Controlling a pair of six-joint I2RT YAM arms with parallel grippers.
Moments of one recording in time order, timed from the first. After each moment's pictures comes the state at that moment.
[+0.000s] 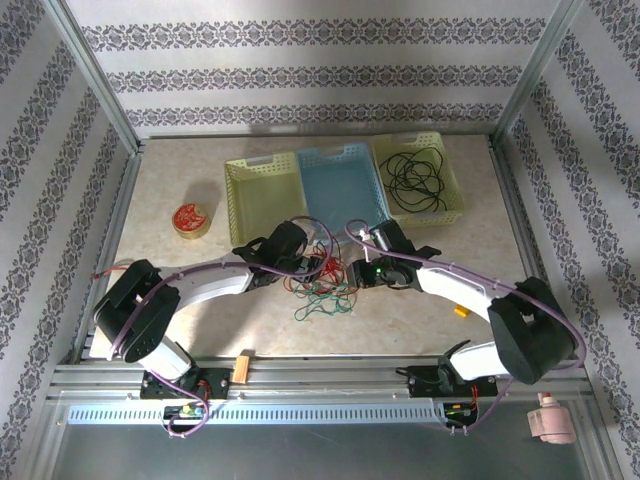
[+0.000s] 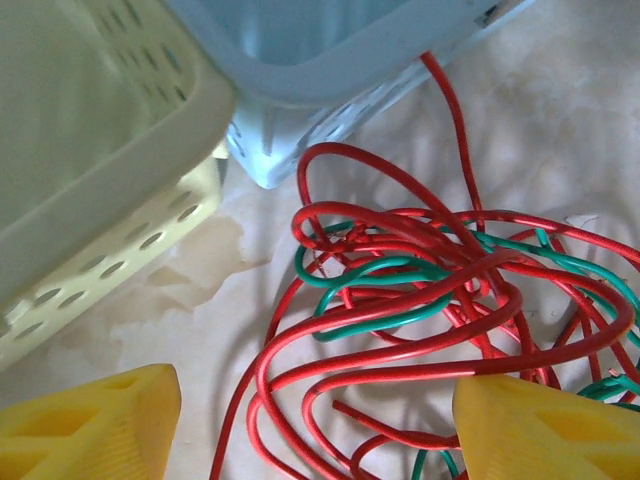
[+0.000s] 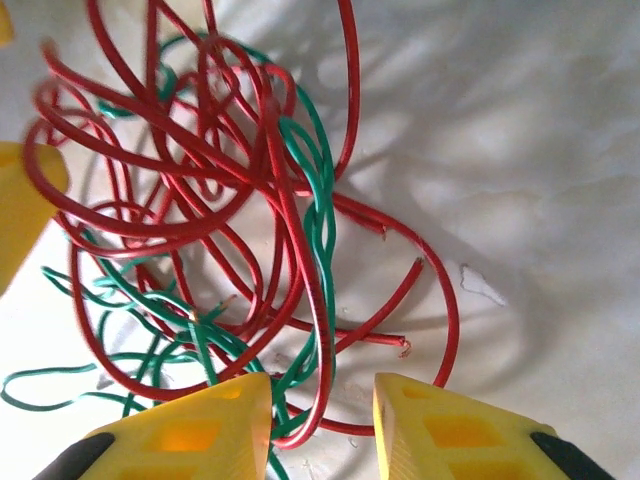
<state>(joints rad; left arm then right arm) -0.72 1.58 0.86 -0.15 -0.05 -0.27 0.55 1.41 0.69 -0.32 -0.31 0.37</state>
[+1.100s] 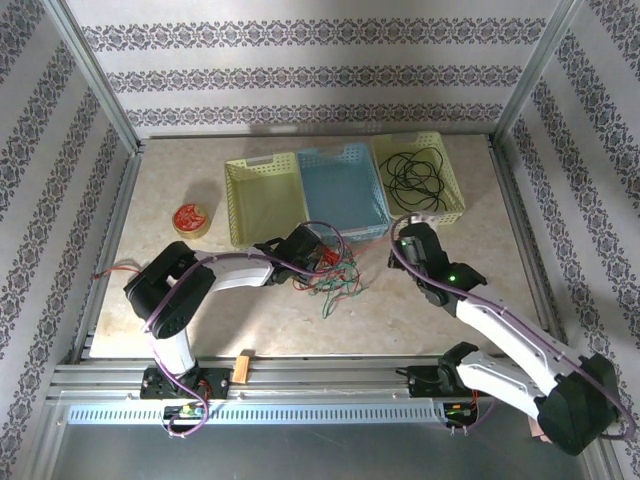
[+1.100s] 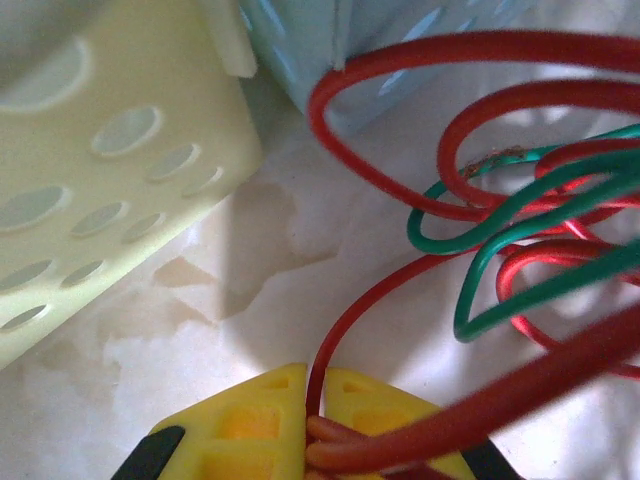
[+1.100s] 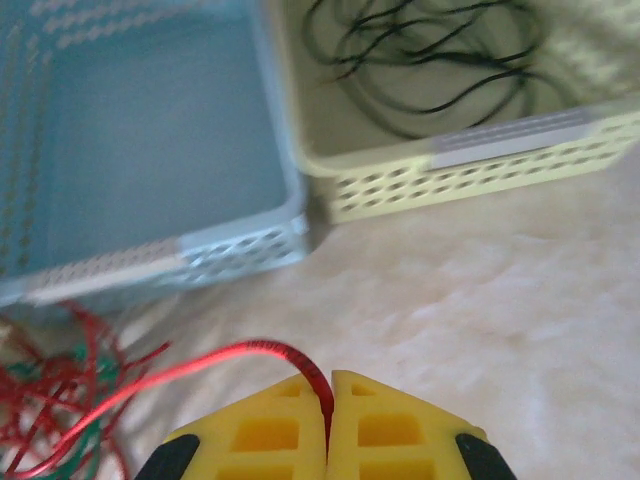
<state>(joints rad) -0.73 1.78 0.94 -0.20 -0.18 -0.27 0.50 0.95 0.66 -0.43 0.37 0.53</state>
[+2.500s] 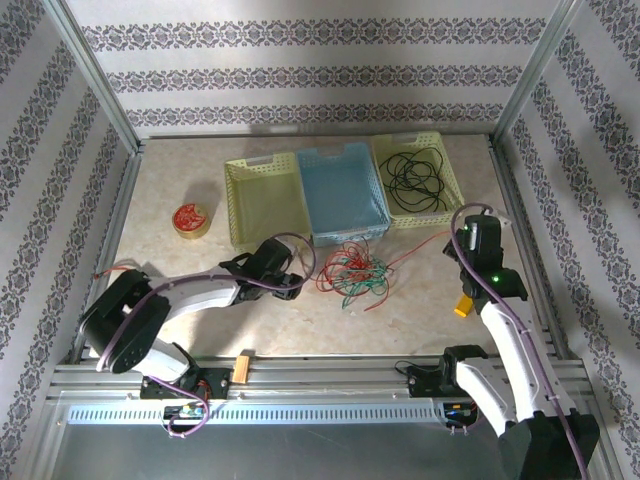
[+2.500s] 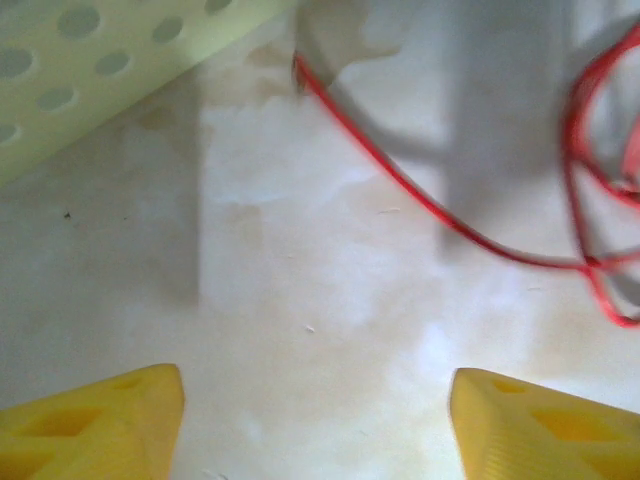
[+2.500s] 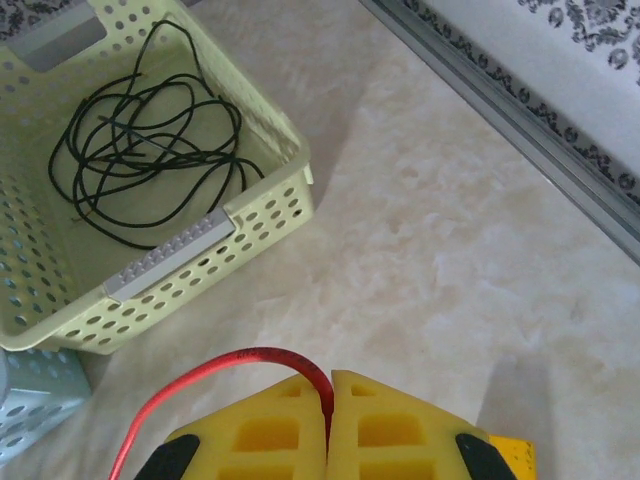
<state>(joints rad) -0.69 1.46 0.67 -0.19 -0.06 -0.30 0.05 0.83 0.69 -0.54 0.30 0.48</state>
